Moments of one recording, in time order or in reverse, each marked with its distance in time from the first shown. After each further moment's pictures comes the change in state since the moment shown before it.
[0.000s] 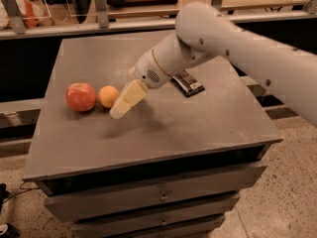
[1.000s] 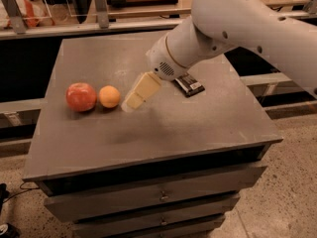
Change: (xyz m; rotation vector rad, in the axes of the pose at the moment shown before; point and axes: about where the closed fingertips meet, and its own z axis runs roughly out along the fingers) arm -0.002 0.001 -0.065 0.253 0.067 -0.064
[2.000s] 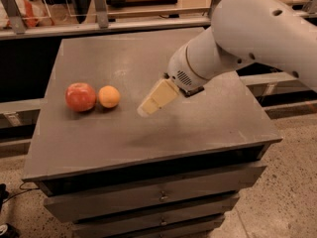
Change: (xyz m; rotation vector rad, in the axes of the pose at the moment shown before) arm 0.043 -0.002 -0.042 0.190 0.075 0.153
